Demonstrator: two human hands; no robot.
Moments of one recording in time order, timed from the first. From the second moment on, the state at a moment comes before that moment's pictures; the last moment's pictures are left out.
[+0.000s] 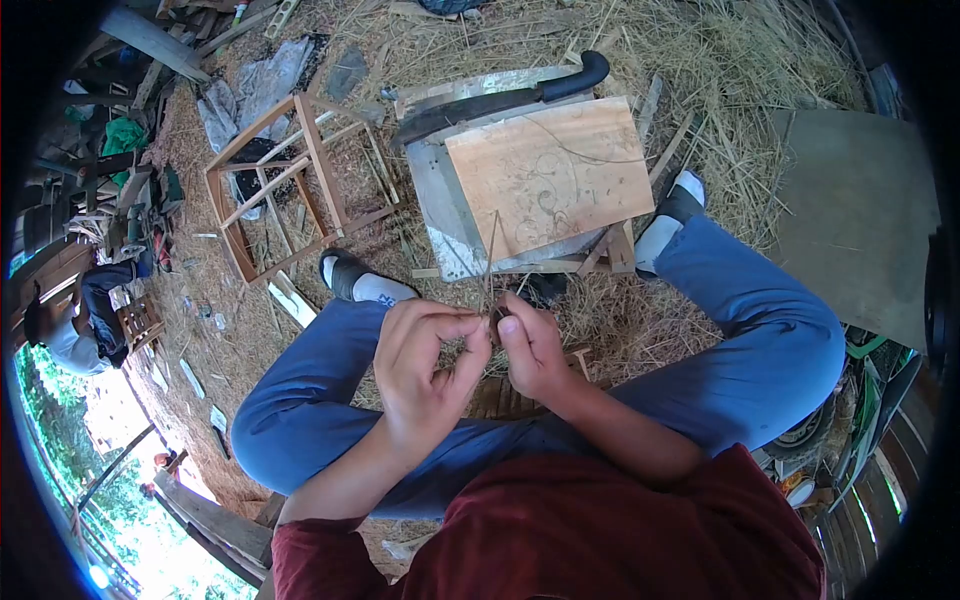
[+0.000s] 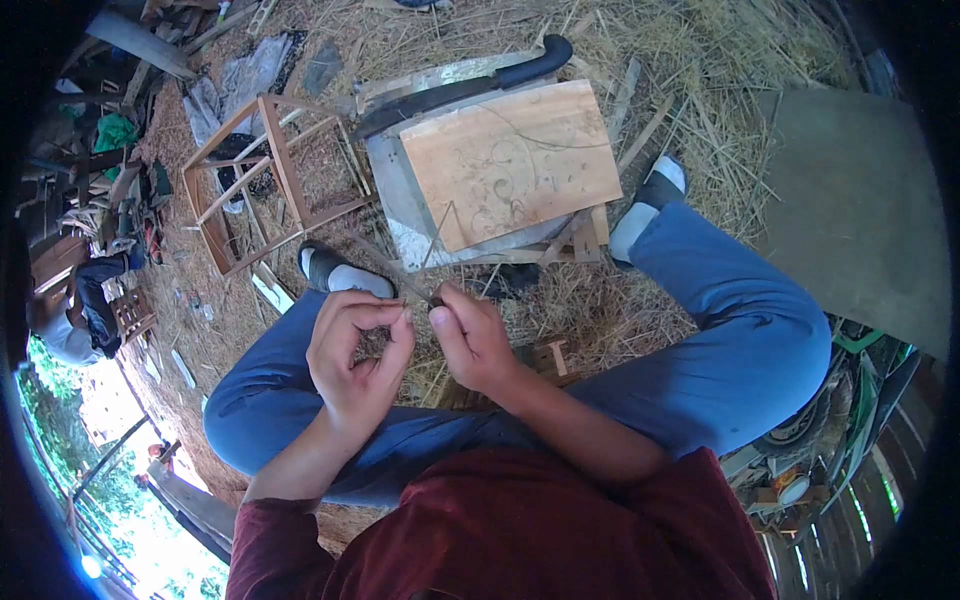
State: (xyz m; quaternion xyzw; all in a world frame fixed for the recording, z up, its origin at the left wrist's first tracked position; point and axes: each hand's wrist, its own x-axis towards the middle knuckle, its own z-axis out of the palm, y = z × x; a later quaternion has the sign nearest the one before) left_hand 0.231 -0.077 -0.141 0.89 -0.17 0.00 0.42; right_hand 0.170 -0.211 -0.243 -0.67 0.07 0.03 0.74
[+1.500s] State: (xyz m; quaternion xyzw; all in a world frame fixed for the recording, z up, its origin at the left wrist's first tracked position) left_hand 0.215 -0.080 -0.145 0.87 -0.18 -0.04 0.46; right_hand 0.227 -0.239 -0.247 -0.36 0.36 0.27 0.82
